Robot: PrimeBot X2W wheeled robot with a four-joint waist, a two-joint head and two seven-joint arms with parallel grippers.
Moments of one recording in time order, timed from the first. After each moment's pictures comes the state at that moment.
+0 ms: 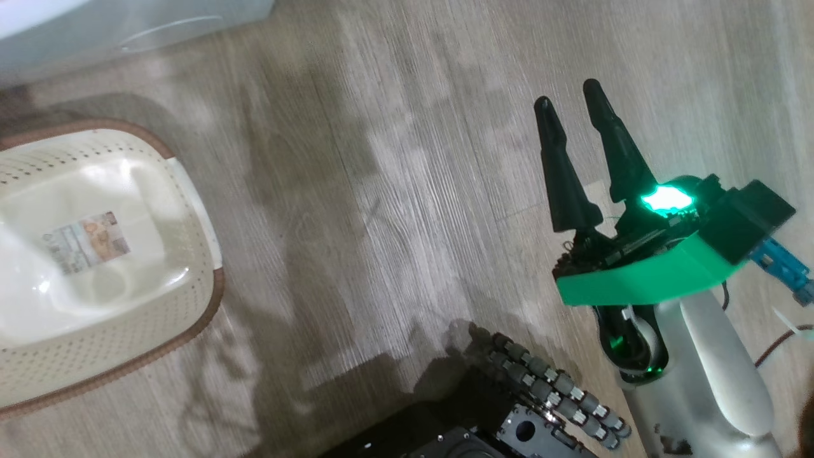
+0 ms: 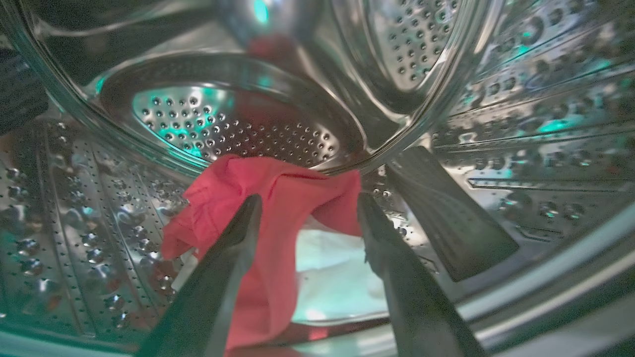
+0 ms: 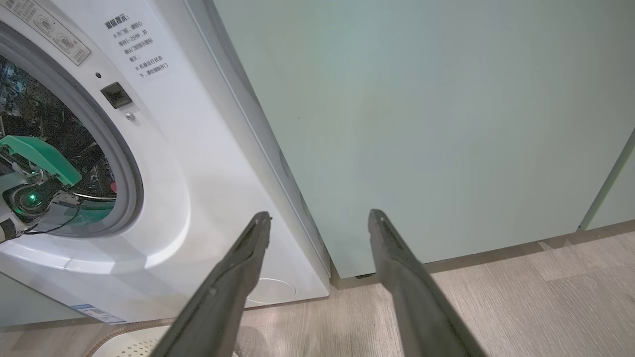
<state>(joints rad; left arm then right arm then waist) -1.28 0.58 -0.13 0.81 -0.38 -0.06 -0.24 -0.33 -0.05 0.25 -0.03 0.50 0.13 -0.26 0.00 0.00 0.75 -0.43</state>
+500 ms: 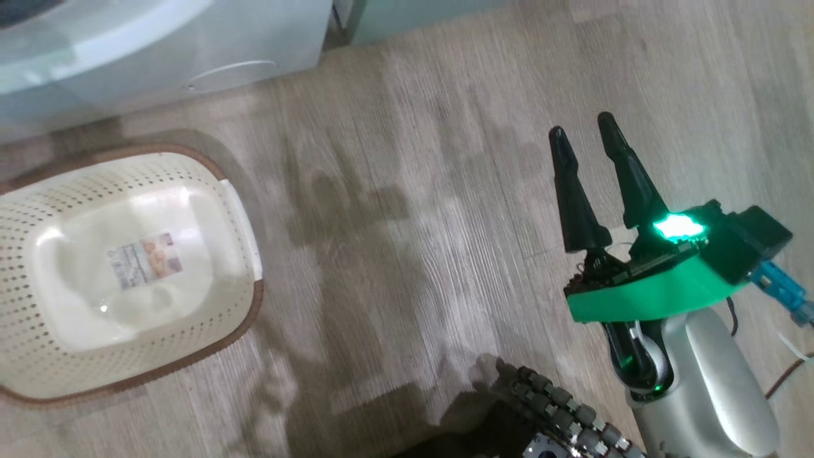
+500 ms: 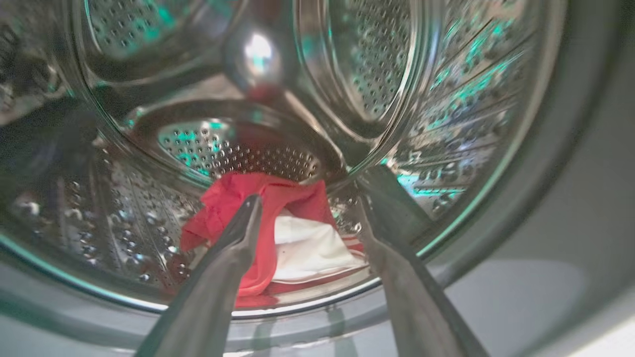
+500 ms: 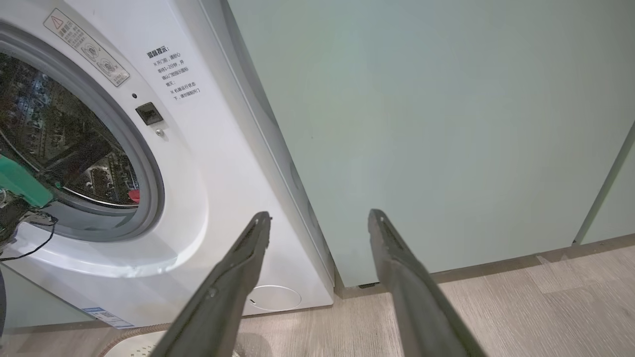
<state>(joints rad) -0.93 0.49 -0.11 0.50 -0.41 0.07 -0.26 -0.27 -0.05 0.21 0.00 0.45 0.13 -0.26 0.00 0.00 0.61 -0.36</state>
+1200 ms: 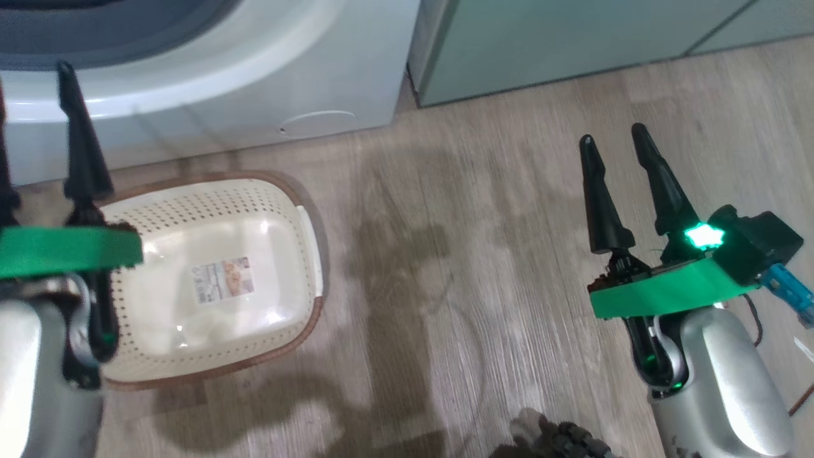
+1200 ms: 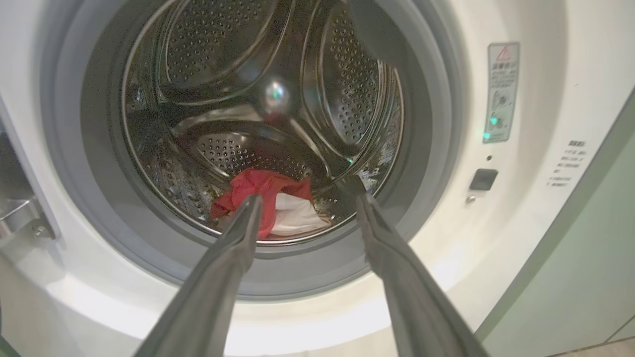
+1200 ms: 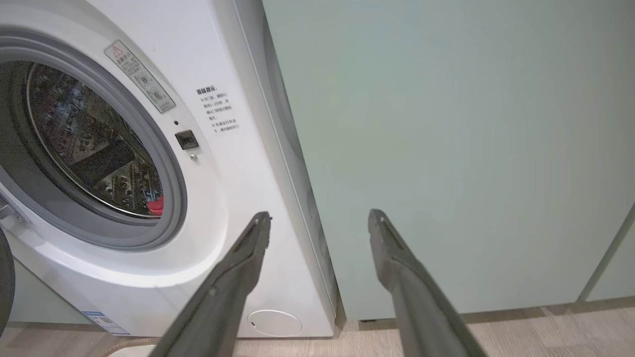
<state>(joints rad) -0.34 0.37 -0.09 -0.09 -0.44 0.23 -0.25 -0.25 -0.05 0.11 0.05 0.34 0.13 -0.26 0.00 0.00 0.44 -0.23</state>
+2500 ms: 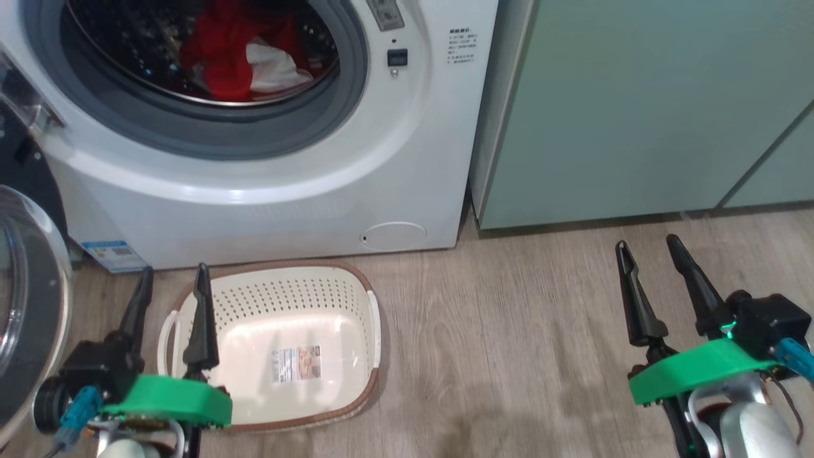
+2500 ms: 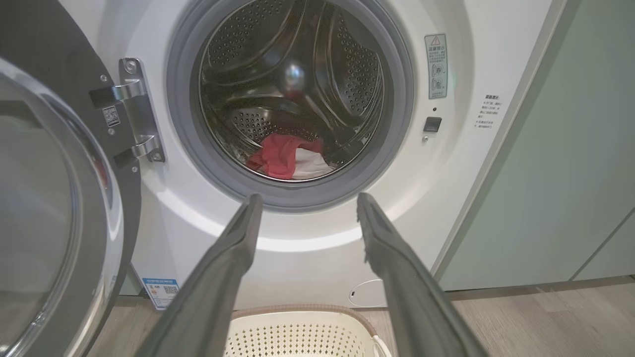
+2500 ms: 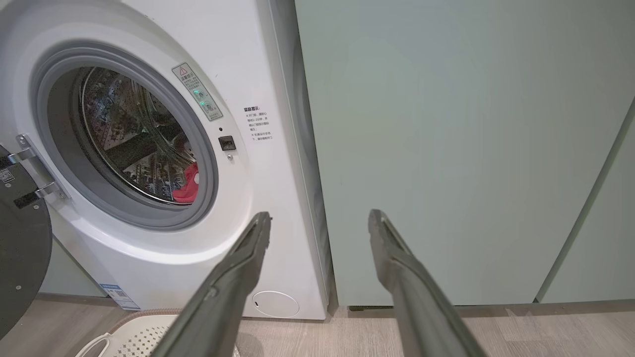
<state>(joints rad) 0.04 0.22 -0.14 -0.03 -0.35 0.14 -0.26 0.02 -0.05 -0.03 -0.02 0.23 0.13 -0.10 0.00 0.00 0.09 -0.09</state>
